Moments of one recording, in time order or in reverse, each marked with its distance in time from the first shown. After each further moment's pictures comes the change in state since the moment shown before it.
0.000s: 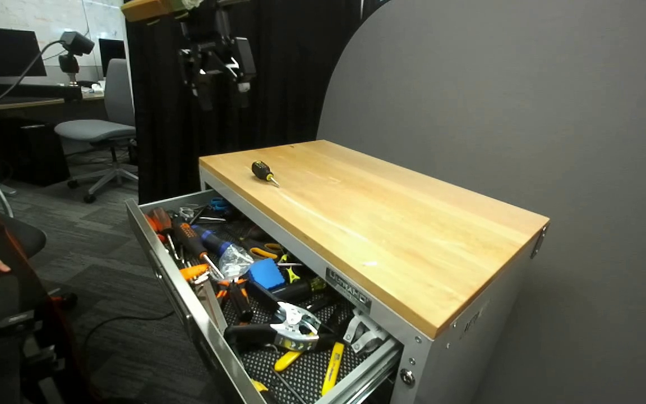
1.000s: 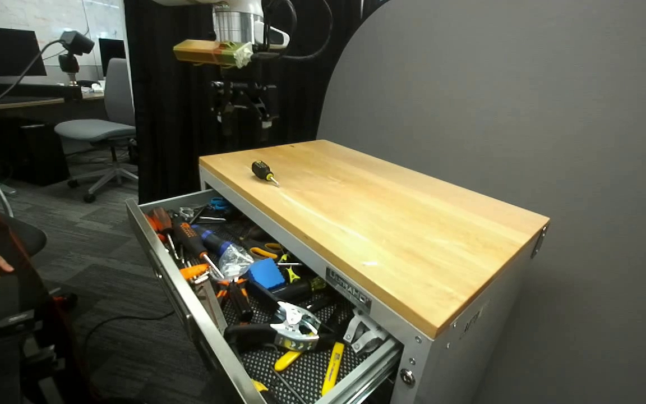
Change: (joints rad) arm 0.024 0.280 -0.038 0.218 0.094 0.000 -0.119
